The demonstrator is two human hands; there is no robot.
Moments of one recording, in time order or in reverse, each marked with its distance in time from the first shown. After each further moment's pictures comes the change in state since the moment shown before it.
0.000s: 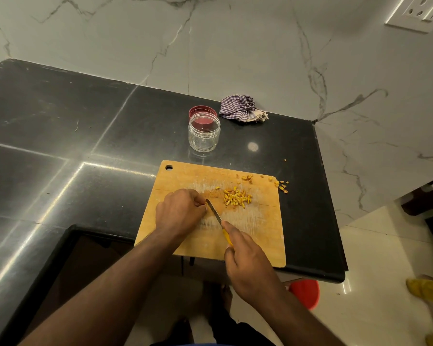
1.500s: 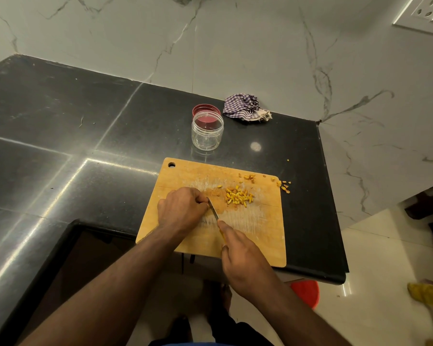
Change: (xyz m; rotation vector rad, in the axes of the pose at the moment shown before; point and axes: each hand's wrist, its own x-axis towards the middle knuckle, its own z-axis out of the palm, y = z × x) left_hand -0.002 0.005 -0.001 -0.027 0.021 -0.059; right_hand 0.010 -0.003 0.001 -0.100 -0.105 -0.017
